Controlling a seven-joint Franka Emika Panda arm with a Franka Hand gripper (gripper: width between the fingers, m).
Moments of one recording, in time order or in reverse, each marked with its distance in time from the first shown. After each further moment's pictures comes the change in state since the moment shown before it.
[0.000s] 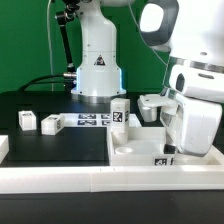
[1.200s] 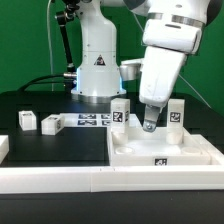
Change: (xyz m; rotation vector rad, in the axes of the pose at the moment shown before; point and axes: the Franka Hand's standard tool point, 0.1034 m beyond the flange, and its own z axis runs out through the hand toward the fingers) arm -0.062 -0.003 -0.045 -0.014 -0.023 0.381
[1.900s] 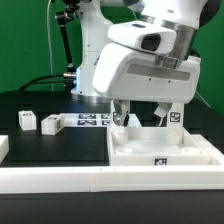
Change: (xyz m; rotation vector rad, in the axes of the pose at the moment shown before) arm -0.011 -0.009 0.000 0.047 -0.083 0.560
